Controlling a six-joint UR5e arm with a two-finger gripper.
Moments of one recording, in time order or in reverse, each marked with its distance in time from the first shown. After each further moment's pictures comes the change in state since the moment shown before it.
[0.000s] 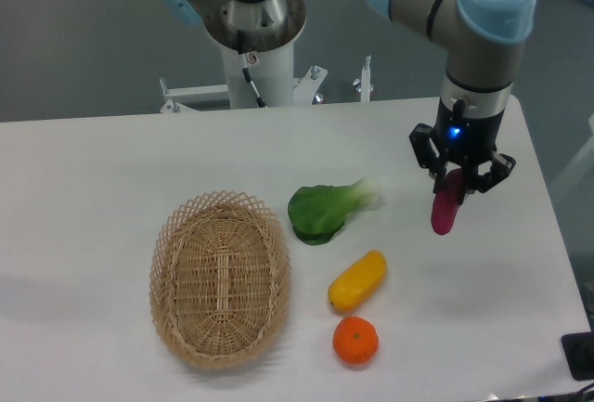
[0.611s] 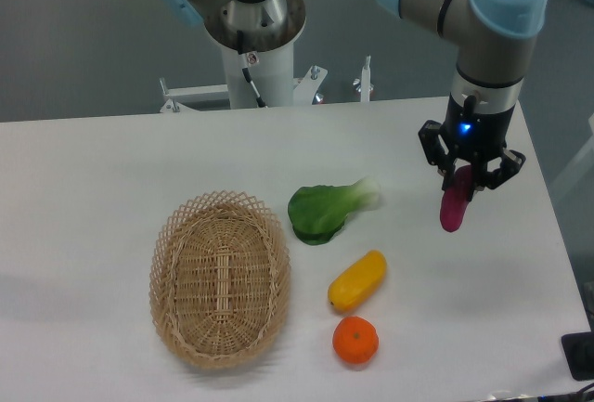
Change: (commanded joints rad) arm -0.005 -0.005 0.002 0.006 -0.003 -0.002
